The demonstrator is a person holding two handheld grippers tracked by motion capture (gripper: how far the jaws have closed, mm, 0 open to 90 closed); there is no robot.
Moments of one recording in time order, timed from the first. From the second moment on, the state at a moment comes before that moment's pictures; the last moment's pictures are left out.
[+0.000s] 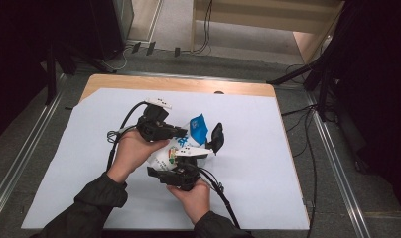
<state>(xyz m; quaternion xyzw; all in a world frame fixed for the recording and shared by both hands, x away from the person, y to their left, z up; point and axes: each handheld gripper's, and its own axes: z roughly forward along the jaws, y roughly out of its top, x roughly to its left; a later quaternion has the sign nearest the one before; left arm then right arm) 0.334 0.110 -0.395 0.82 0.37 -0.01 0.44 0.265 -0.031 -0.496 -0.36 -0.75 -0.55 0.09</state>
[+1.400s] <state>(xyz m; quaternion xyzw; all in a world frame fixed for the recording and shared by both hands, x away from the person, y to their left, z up) 0.334 0.111 -0.396 0.82 0.37 0.01 0.44 0.265 -0.030 -0.495 -0.36 -0.75 -0.55 0.10</state>
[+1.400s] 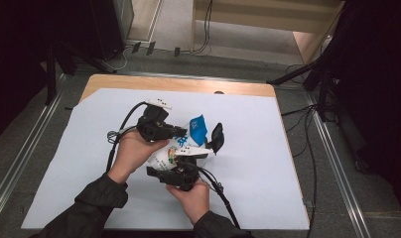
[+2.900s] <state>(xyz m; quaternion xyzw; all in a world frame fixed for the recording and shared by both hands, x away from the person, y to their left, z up) 0.334 0.113 -0.394 0.81 0.37 0.00 0.45 0.263 -0.030 -0.493 -0.37 -0.73 -0.56 0.11</state>
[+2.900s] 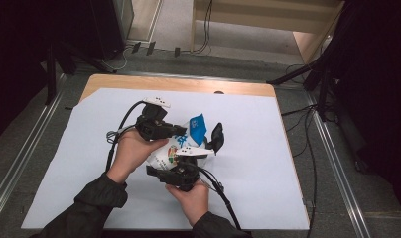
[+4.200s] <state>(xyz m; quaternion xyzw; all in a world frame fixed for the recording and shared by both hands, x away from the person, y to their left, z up) 0.334 0.111 -0.394 0.82 0.36 0.00 0.45 0.264 -0.032 -0.493 -0.38 -0.72 -0.56 0.13</state>
